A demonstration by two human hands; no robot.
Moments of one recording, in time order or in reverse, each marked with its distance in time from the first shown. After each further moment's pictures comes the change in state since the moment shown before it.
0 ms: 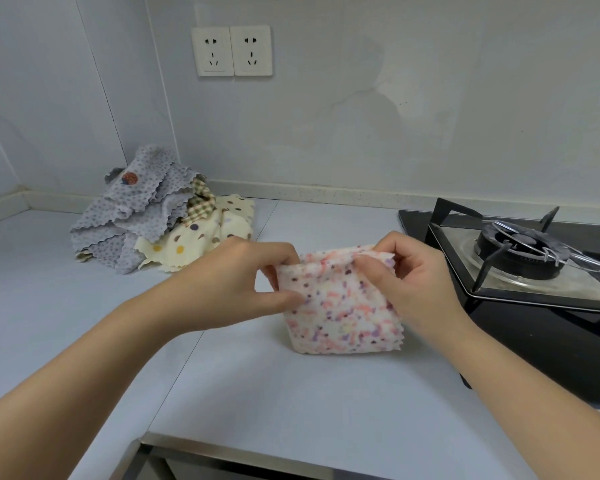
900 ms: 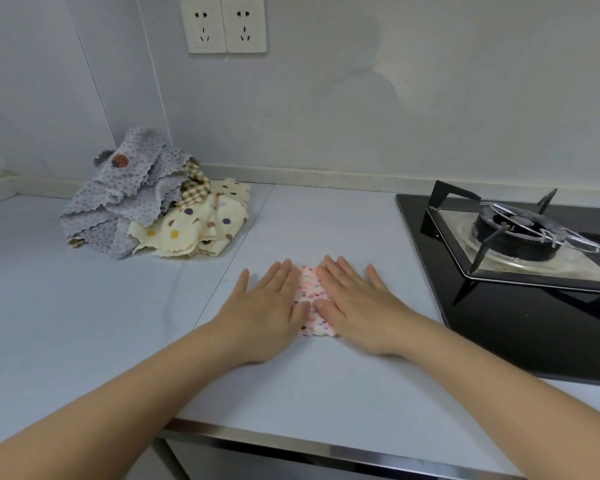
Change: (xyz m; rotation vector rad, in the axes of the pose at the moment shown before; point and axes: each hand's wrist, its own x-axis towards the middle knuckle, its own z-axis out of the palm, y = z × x) left_hand -0.002 -0.014 0.089 0.382 -0.402 -0.384; right_hand -0.013 0.033 0.033 -1.036 -0.810 0.273
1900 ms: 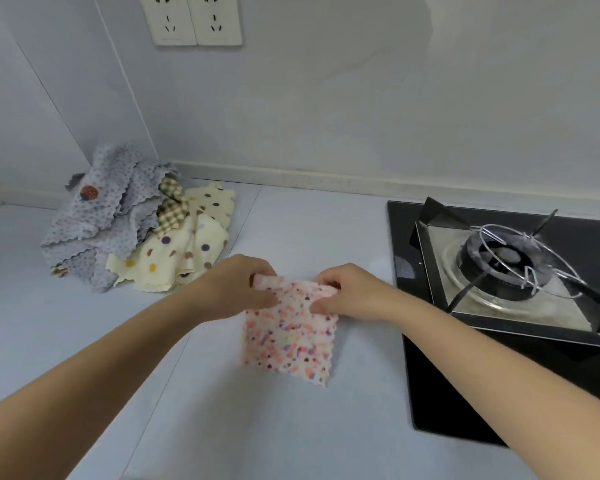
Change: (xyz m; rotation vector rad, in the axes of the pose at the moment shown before) left_hand 0.062 -0.020 -0.091 -0.589 -0.049 -0.073; right_hand 0.047 0.058 -0.073 0.763 -0.112 0.000
